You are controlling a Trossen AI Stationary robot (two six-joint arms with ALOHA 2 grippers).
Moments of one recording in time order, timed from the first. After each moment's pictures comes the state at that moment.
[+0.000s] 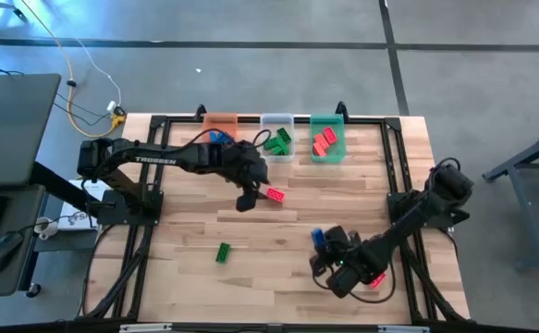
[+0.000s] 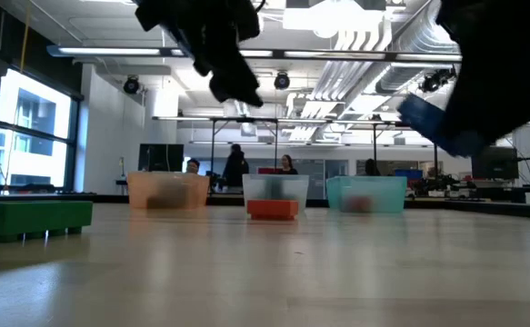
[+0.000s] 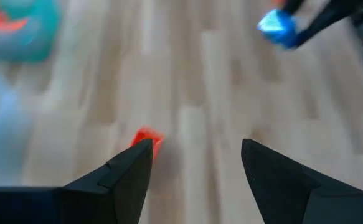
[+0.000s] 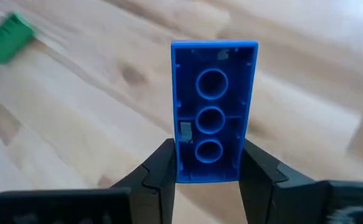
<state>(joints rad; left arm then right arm) 0.25 1.56 1.12 -0.38 0.22 0.06 0.72 1.72 1.10 -0.75 0.62 1.71</state>
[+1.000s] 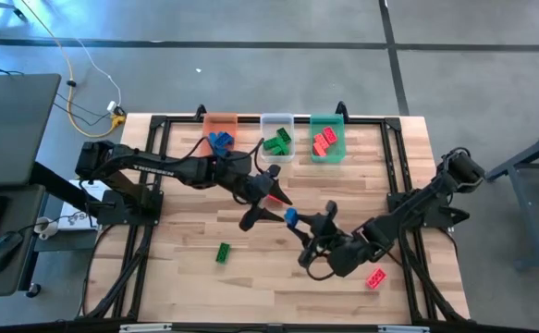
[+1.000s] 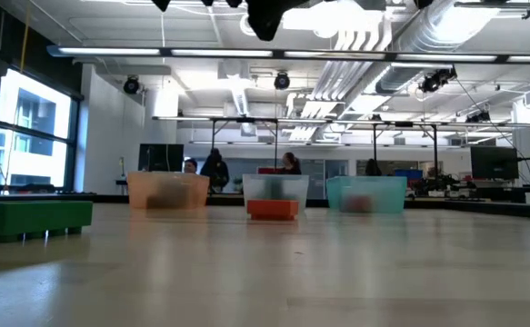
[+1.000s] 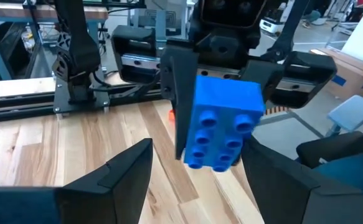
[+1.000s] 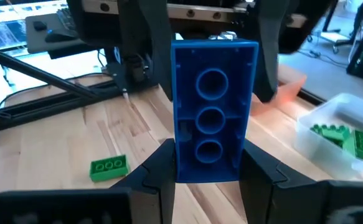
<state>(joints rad) 0.11 1.56 1.12 0.12 0.40 0.03 0.60 1.55 1.10 -0.10 1.01 0.55</state>
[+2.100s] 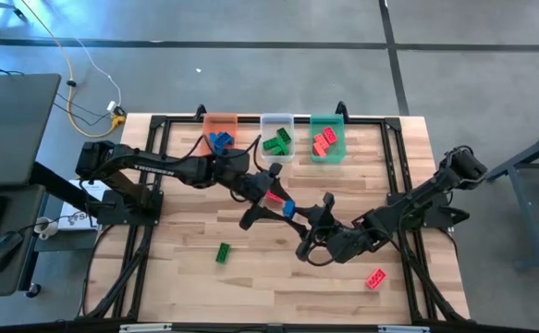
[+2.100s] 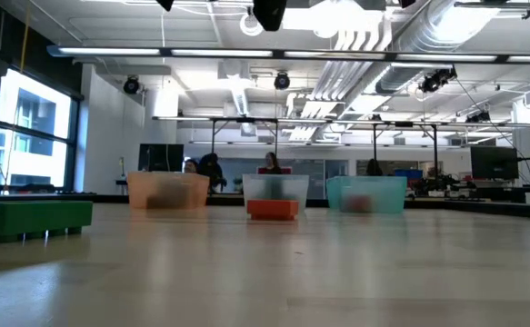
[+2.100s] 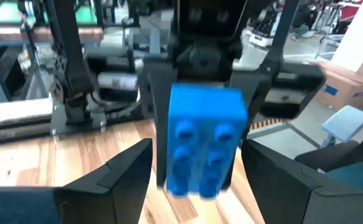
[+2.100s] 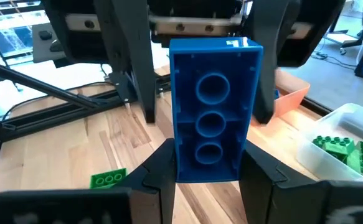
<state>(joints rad) 0.11 1.56 1.12 0.19 0.43 0.03 0.55 1.52 1.10 -0.05 0.94 0.47</state>
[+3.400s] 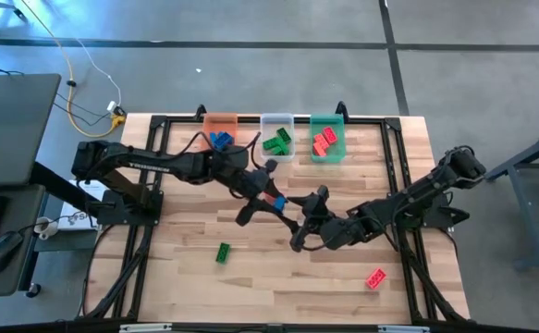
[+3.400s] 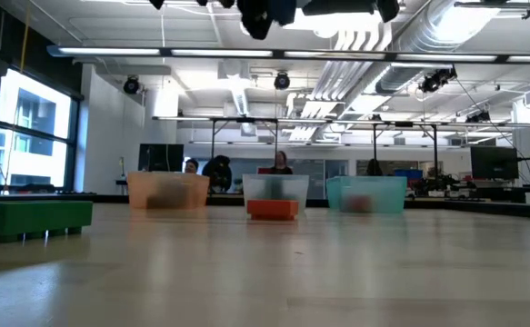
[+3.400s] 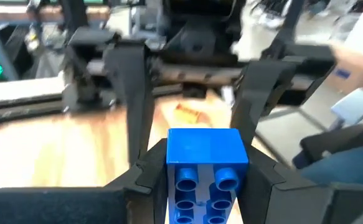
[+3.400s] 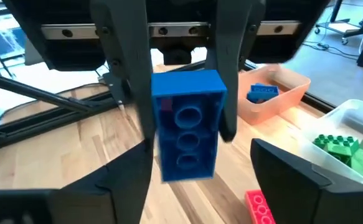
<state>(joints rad) 0.14 1.52 1.13 0.06 0.42 0.07 0.47 1.52 1.10 -0.03 0.86 0.46</state>
